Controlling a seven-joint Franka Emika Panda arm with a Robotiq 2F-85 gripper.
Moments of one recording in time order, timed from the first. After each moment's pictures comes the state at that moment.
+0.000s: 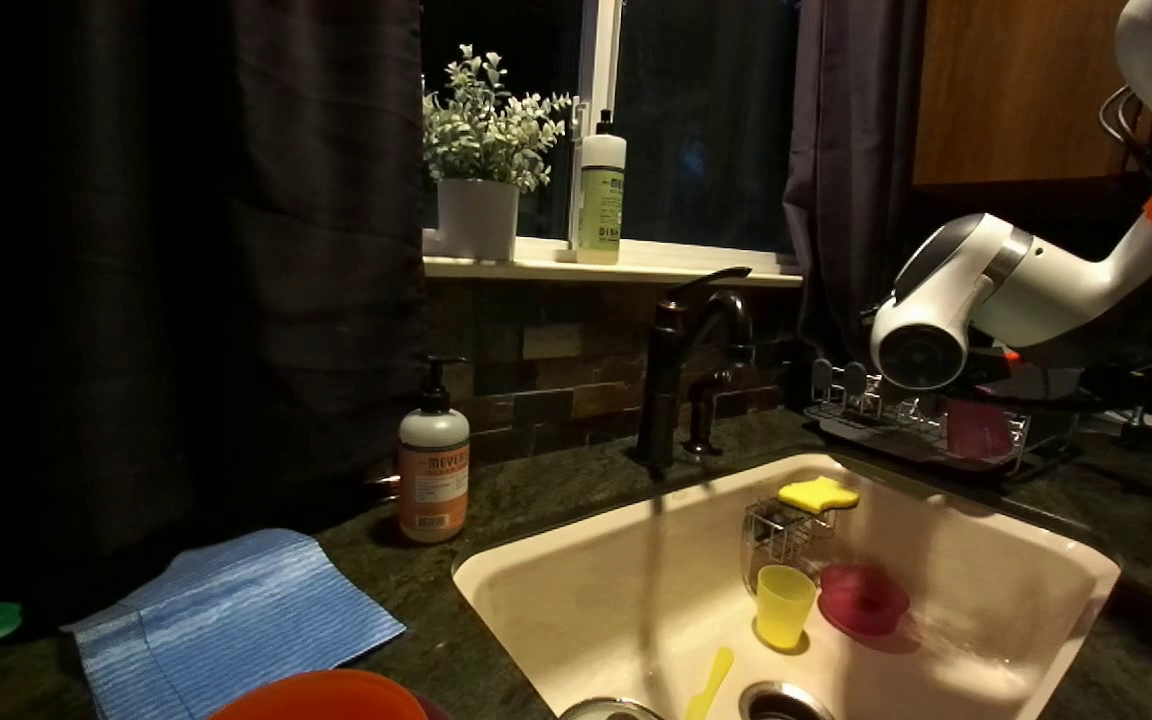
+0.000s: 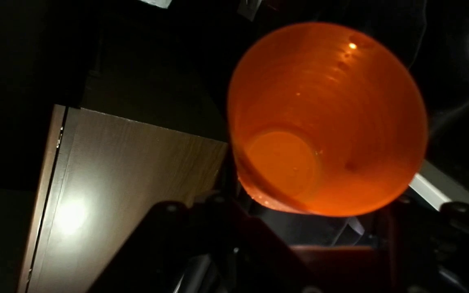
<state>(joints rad) -0.02 -0.02 -0.04 -2.60 -2.11 1.71 2.24</state>
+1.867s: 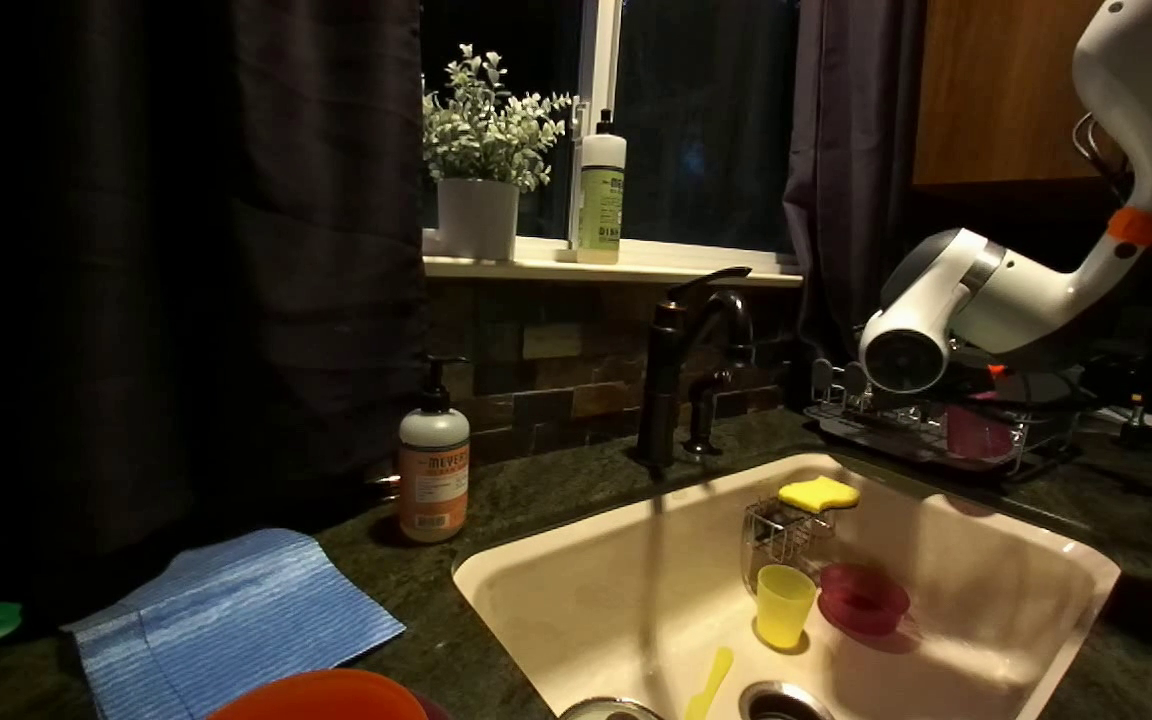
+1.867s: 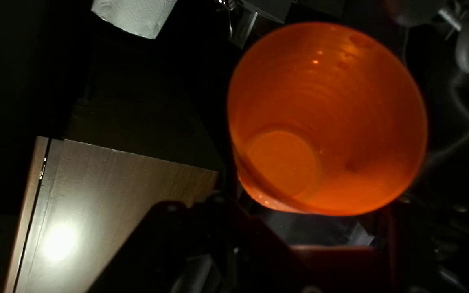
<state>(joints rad) -0.06 0.07 -0.05 -2.52 -2.12 1.78 2.26</state>
